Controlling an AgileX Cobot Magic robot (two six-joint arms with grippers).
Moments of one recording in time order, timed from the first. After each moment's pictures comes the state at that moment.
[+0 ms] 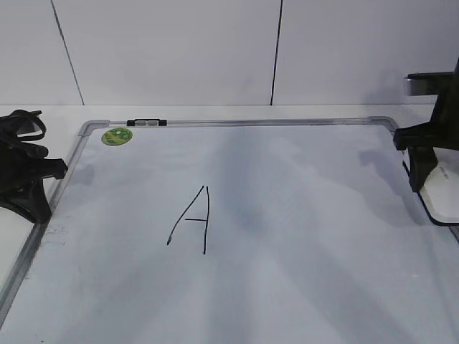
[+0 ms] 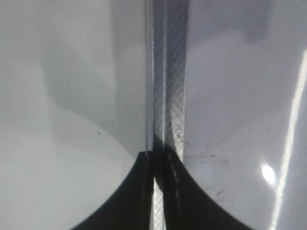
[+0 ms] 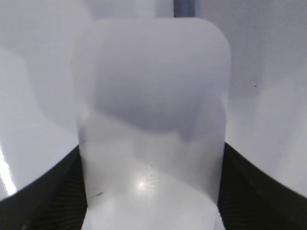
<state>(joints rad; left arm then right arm) -0.06 1.94 -1.20 -0.26 0.89 0.07 0.06 1.85 -1.42 -0.12 1.23 0.16</state>
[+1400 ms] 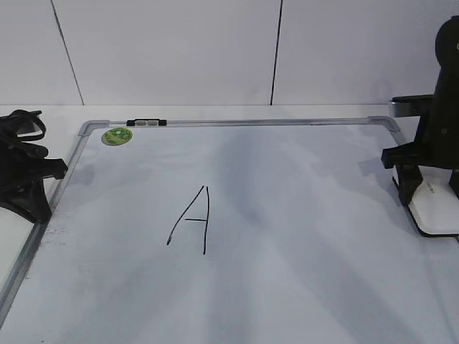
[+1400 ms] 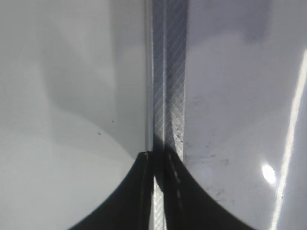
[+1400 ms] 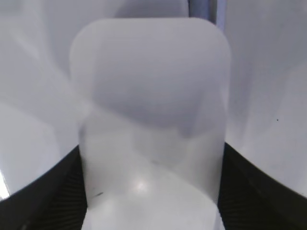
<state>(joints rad) -0.06 1.94 -1.20 -0.26 0.89 0.07 0.06 1.96 -1.42 -0.13 1.15 0.15</state>
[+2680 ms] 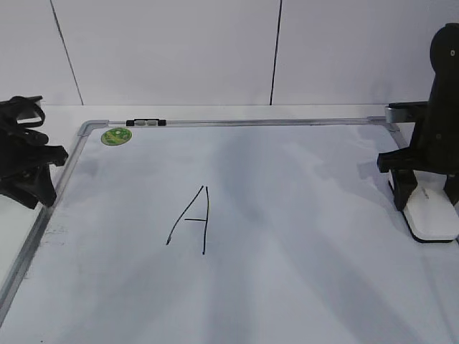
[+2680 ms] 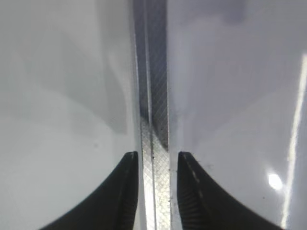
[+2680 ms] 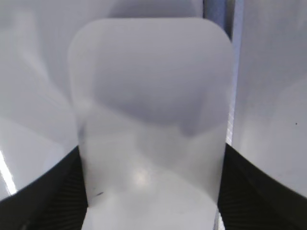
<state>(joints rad) -0.07 1.92 -1.24 -0.25 0.90 0.08 0.06 1.99 -1.43 -0.11 1.14 0.15</state>
